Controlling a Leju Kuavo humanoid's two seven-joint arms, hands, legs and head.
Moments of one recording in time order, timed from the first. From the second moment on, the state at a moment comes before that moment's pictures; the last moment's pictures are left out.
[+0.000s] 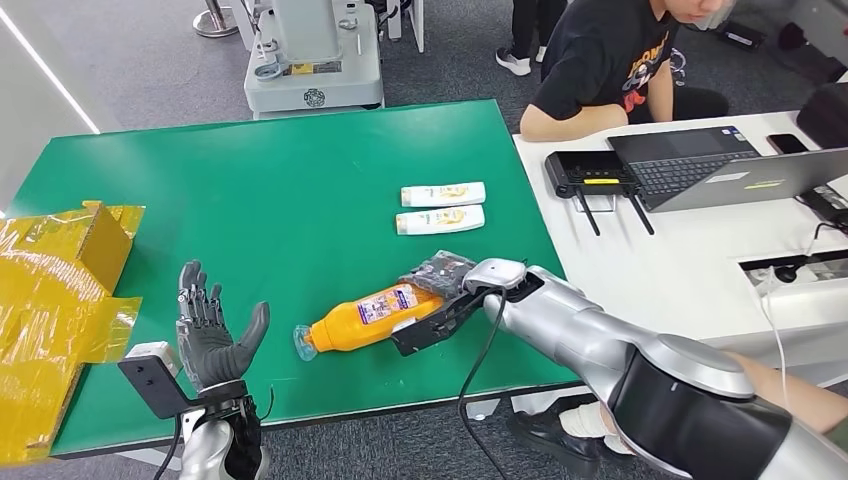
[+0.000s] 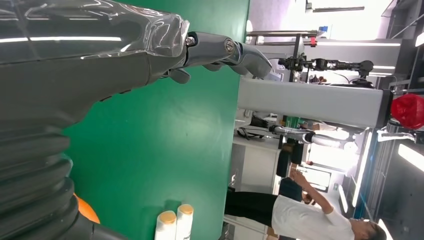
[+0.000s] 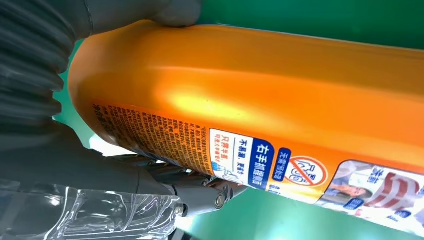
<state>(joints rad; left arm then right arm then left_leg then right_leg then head) -0.18 -0.26 -0.24 -1.21 0.12 0.19 -0.70 -0.93 -0.09 1.23 -0.34 0.52 0.05 -0.25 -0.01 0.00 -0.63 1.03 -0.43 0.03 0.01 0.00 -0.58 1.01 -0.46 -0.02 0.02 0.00</state>
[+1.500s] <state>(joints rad) -0.25 -0.15 -0.14 -1.18 0.03 0.28 -0.66 -0.44 0.11 0.61 -0.88 0.48 -0.44 -0.47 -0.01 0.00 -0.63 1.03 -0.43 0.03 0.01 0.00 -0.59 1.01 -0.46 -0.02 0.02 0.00</state>
